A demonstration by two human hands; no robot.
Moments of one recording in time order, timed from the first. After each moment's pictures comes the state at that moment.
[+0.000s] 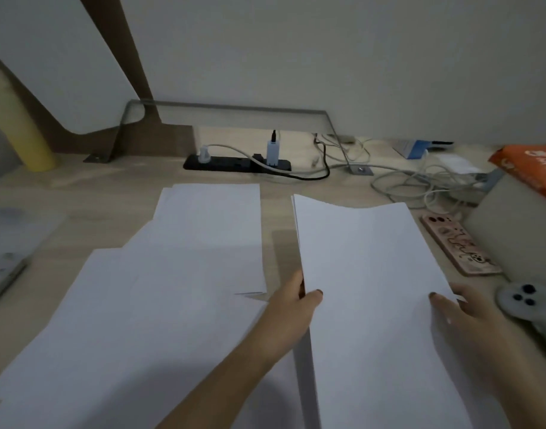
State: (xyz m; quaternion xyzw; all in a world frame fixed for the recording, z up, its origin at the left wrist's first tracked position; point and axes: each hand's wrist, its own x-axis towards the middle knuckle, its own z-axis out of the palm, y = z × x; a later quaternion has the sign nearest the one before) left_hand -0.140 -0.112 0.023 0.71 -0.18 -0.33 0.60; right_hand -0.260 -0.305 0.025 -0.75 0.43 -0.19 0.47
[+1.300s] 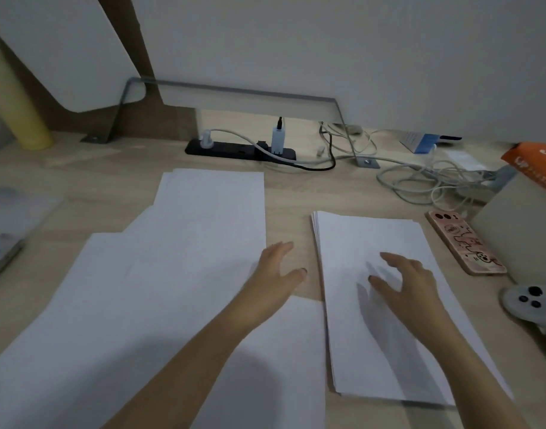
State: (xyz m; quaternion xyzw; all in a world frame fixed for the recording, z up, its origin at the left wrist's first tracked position) left_hand -0.104 -0.103 0.013 0.76 -0.19 -0.29 0.54; right_hand -0.207 -0.288 0.006 -0.91 0.32 -0.10 0.26
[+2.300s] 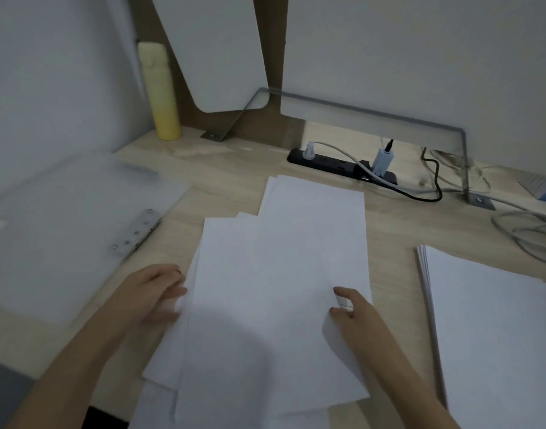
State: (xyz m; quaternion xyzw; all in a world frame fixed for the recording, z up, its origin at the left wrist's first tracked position) left_hand -0.048 0.156 0.001 0.77 0.17 -0.14 0.60; right_hand -0.115 -0.121 -0.016 -0.88 0.20 0.06 0.42
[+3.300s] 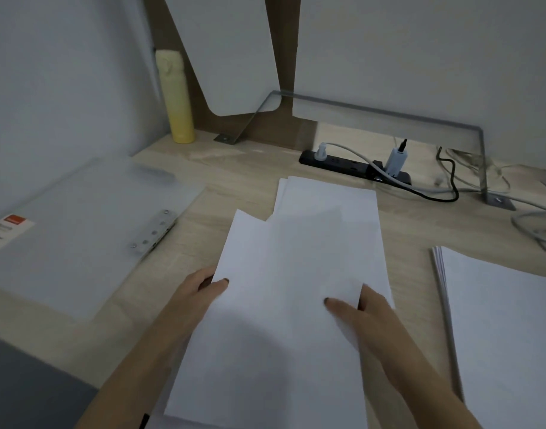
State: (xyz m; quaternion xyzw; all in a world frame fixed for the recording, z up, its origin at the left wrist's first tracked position) left_hand -0.068 0.124 0.001 0.76 0.04 -0.15 0.63; right_hand -0.120 -0.105 0.010 -0.76 0.17 0.05 0.63
